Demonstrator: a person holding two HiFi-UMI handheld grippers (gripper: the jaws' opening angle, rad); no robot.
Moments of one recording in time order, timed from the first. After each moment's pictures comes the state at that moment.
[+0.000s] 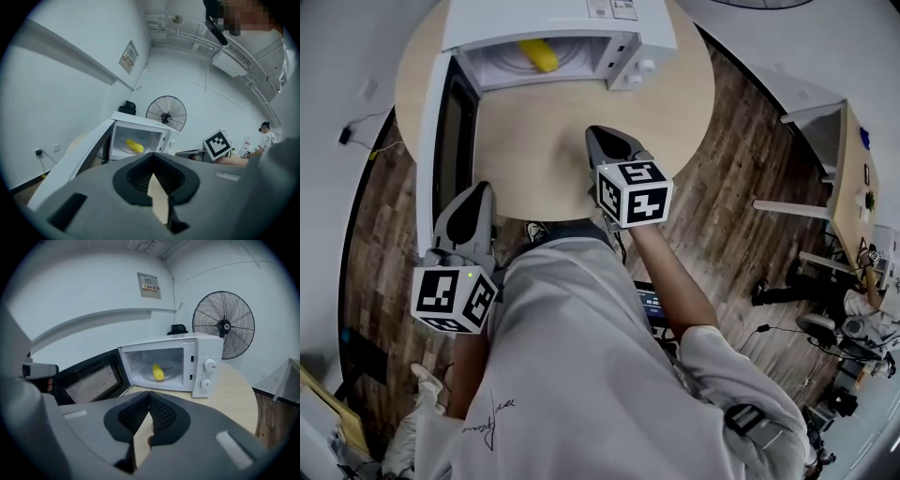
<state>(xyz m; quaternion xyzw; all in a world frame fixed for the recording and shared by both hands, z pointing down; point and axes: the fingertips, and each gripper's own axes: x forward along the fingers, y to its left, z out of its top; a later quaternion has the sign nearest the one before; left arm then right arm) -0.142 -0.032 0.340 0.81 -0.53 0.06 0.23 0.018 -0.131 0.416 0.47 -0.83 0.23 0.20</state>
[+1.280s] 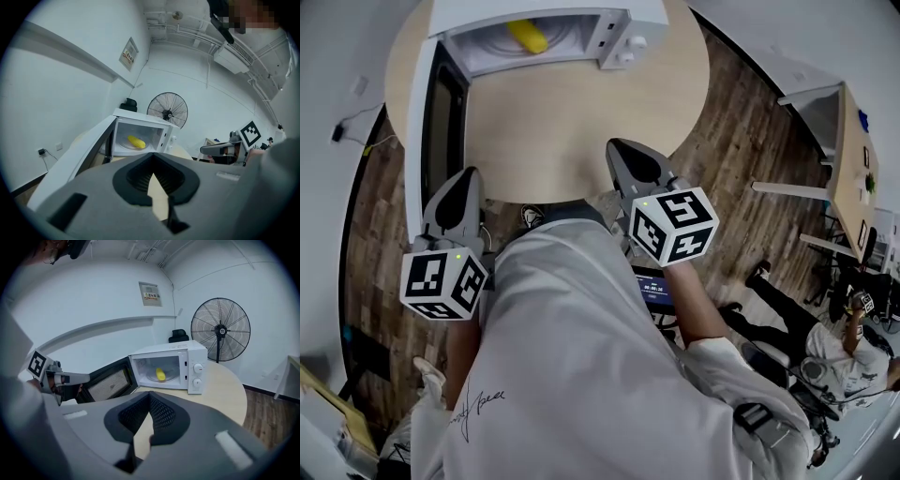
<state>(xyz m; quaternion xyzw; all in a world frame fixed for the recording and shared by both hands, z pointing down) -0.145 -0.025 0.349 0.81 -0.53 0.08 0.24 0.053 -0.057 0.365 0.46 -0.84 0.22 0.17</state>
